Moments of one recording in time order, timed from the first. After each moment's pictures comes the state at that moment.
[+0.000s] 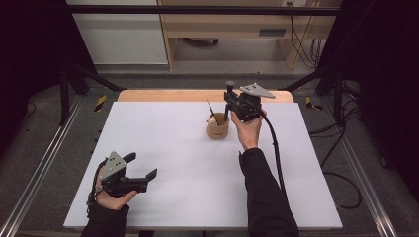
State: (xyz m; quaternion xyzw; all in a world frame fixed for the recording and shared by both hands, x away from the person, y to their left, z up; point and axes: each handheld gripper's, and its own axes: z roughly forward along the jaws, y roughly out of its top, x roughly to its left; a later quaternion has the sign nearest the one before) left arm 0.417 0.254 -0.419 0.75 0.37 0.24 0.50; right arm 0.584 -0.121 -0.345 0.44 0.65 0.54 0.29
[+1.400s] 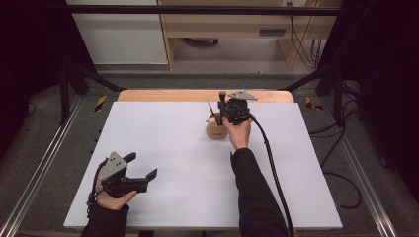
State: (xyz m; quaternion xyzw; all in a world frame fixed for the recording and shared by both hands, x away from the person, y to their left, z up) left arm 0.417 0.253 -0.418 0.75 0.37 0.25 0.50; right arm 0.617 -0.100 -0.396 0.47 0.69 0.49 0.27
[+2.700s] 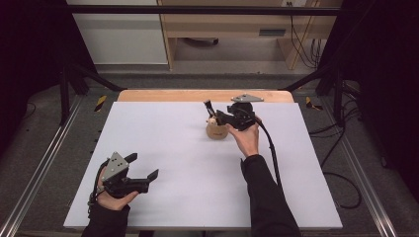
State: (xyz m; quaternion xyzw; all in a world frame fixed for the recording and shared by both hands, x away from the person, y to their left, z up) left arm 0.416 0.250 -0.418 0.75 0.37 0.25 0.49; right arm 0.582 -0.112 -0.374 0.45 0.73 0.47 0.23
